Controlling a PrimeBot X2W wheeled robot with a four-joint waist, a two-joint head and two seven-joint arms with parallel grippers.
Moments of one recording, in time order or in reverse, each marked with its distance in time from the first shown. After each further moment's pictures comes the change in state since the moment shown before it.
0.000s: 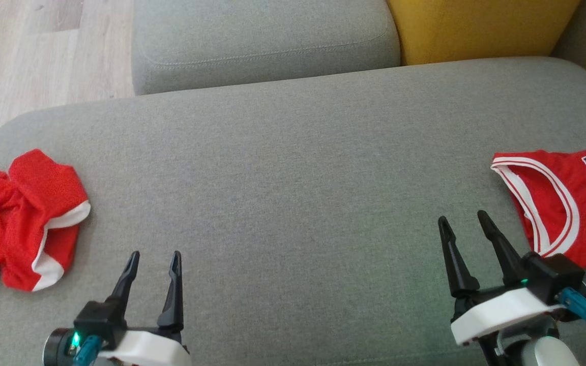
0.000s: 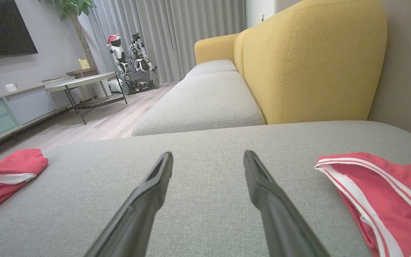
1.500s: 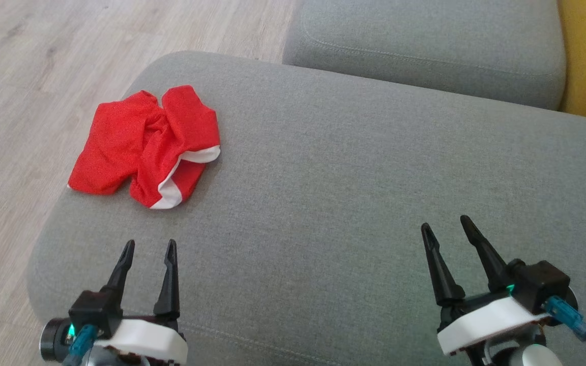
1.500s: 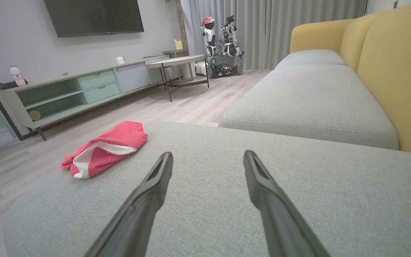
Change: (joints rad) left arm -0.045 0.008 -0.002 0.030 -0.019 -0.001 -0.018; right arm 0.030 0.019 0.045 -0.043 -0.017 0.000 0.000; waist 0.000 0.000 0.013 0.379
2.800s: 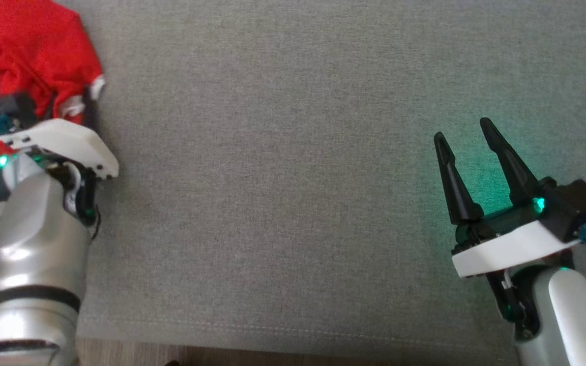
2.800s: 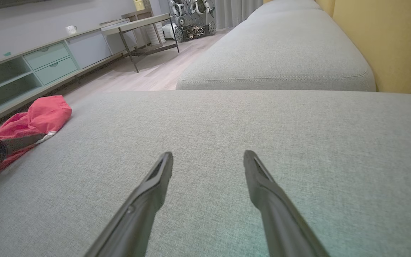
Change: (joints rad) left arm -0.883 0.016 0.175 0.936 -0.053 -0.123 0.047; right arm -0.235 -0.092 0.018 -0.098 0.011 0.000 0.051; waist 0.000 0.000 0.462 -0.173
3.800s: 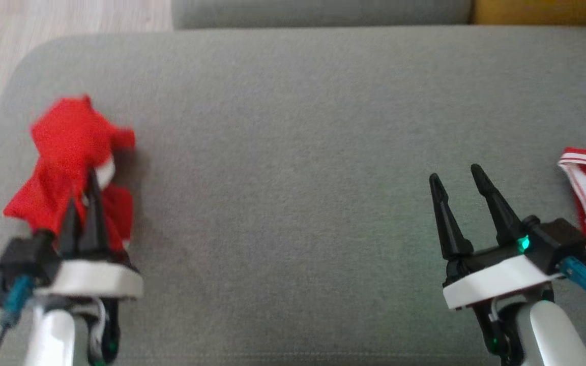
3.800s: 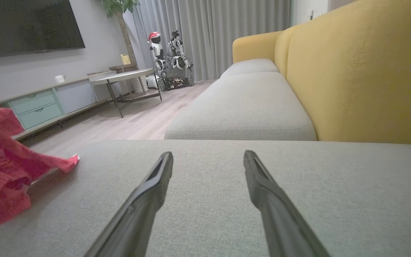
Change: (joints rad) left arm 0.699 -0.048 0.041 -0.945 0.109 0.046 -0.048; right arm 0.086 0.061 -0.017 0.110 0.009 0.000 -0.075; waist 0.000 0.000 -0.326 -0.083
